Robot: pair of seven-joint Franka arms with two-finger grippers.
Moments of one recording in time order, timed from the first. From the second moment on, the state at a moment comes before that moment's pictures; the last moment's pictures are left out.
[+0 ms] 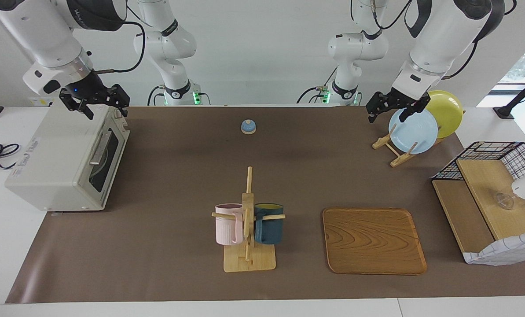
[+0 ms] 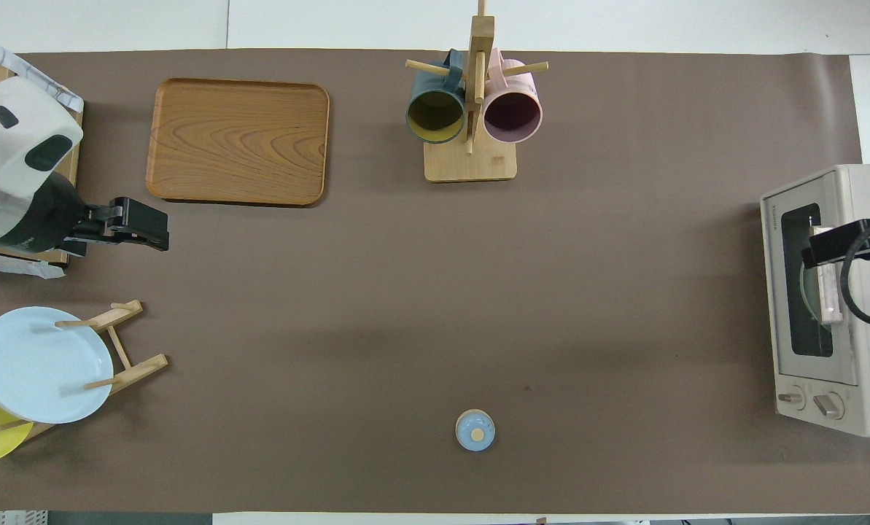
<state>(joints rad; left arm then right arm) -0.11 -0.02 -0.10 -1.62 -0.06 1.53 -0.18 0.03 -0.04 -0.11 -1.65 0.00 1.49 -0.14</state>
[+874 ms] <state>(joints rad) -0.11 -0.02 -0.10 -1.62 -0.06 1.53 -0.18 0.03 -0.05 -0.11 -1.64 0.00 1.49 -0.10</state>
